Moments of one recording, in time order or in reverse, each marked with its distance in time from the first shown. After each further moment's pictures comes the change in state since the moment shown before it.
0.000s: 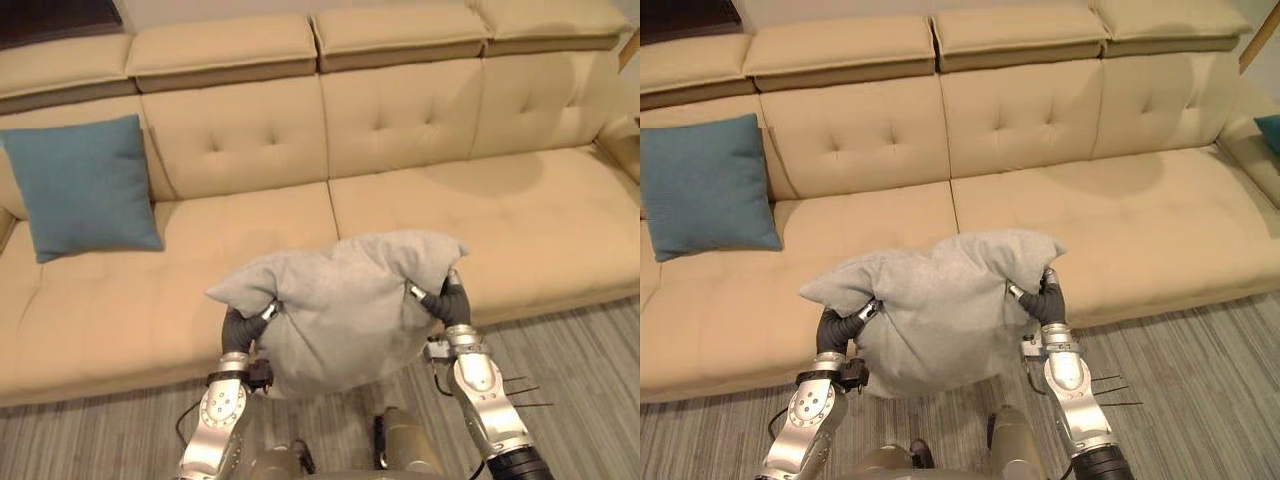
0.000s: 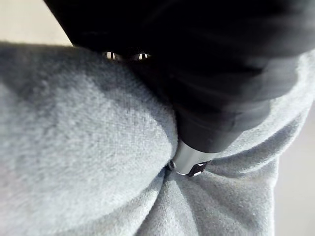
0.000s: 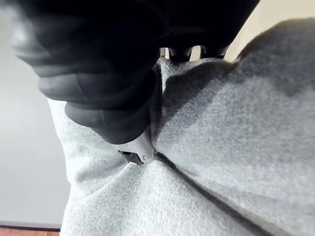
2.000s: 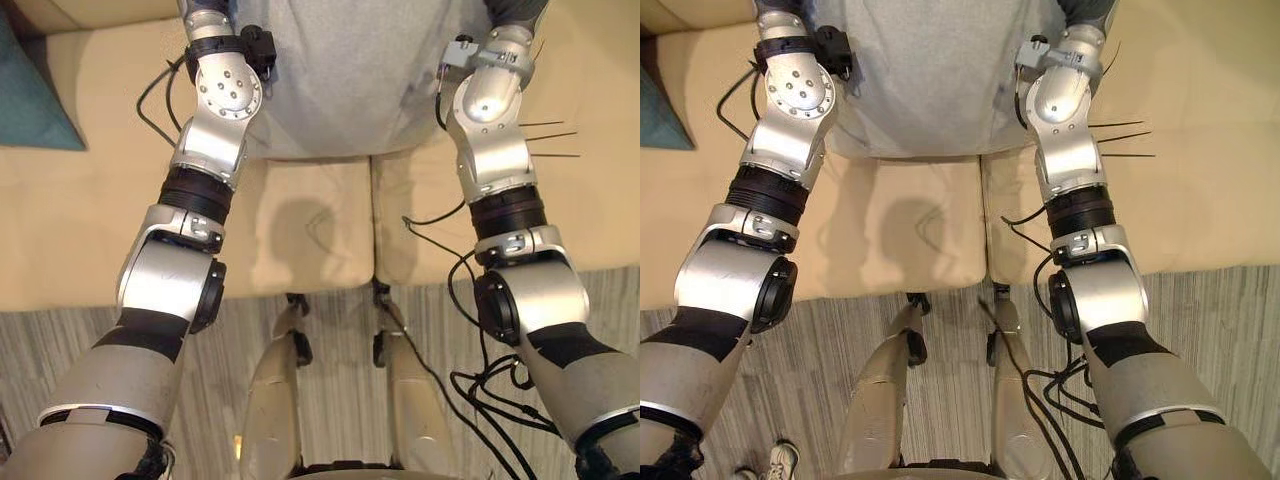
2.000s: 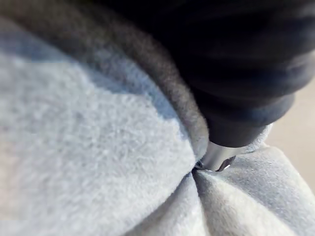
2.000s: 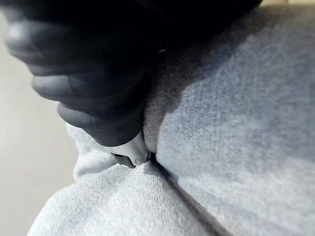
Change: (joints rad) left arm -1.535 0.107 0.094 0.800 0.218 0.057 0.362; right arm -1.343 -0.035 -0.200 0.596 -0.198 0.084 -0.424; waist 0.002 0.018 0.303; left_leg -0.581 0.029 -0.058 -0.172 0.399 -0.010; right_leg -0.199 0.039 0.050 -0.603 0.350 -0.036
